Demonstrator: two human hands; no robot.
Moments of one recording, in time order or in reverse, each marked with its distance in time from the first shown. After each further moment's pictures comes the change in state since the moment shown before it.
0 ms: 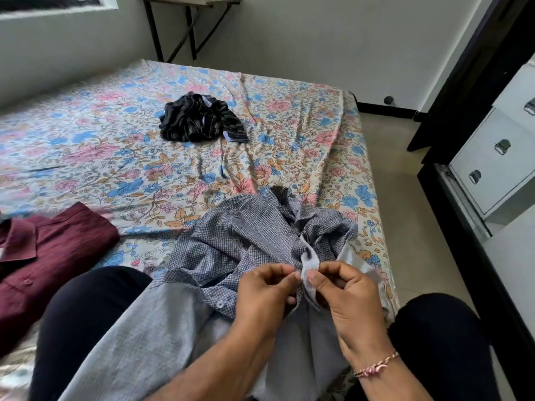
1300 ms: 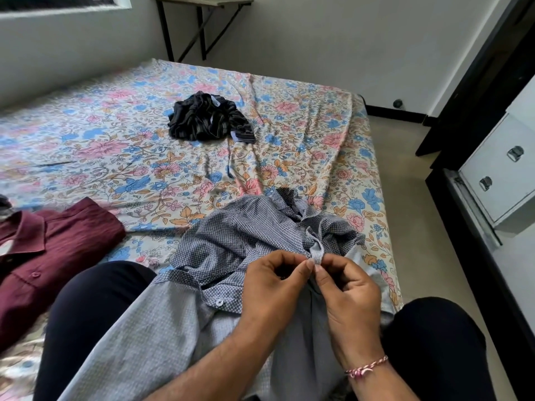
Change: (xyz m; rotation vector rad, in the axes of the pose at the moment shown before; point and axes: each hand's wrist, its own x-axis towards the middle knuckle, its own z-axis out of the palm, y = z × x) left_hand -0.004 0.014 0.005 0.226 -0.030 0.376; right_hand 0.010 0.021 0.009 -0.008 0.040 -0.249
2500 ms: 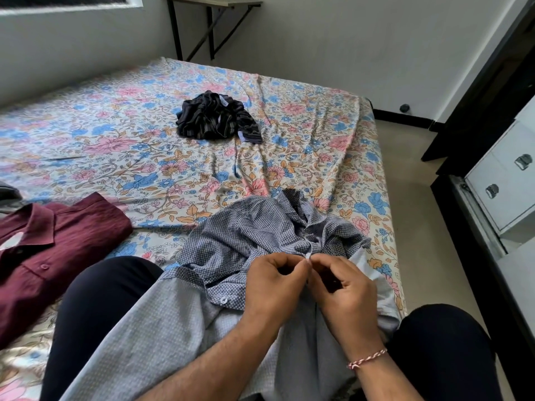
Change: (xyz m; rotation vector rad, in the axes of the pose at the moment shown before) left_hand 0.008 -0.001 -0.006 0.133 0.041 -0.045; right_hand 0.013 0.000 -0.005 -0.588 -0.184 -0.475
